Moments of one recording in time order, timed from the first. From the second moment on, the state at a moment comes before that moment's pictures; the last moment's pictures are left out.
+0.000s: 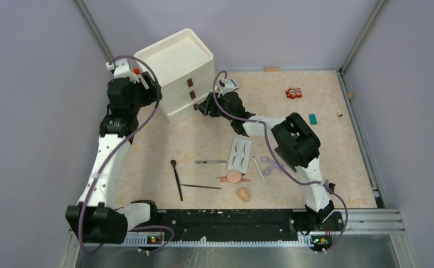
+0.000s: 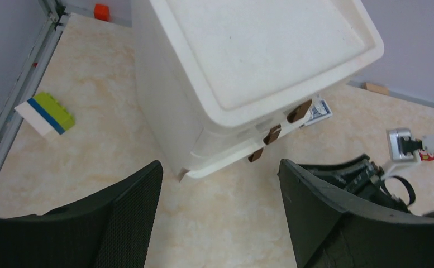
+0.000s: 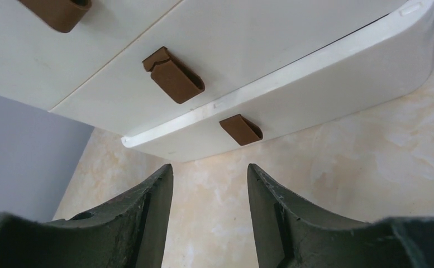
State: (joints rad) left arm -0.04 1.22 1.22 -0.26 -0.02 -0.32; right arm 0.69 2.18 1.43 0.54 -0.09 0.65
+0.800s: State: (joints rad) left arm -0.04 0.96 0.93 -0.33 -0.05 -0.26; right arm 0.65 2.44 1.55 0.73 -0.18 0.88
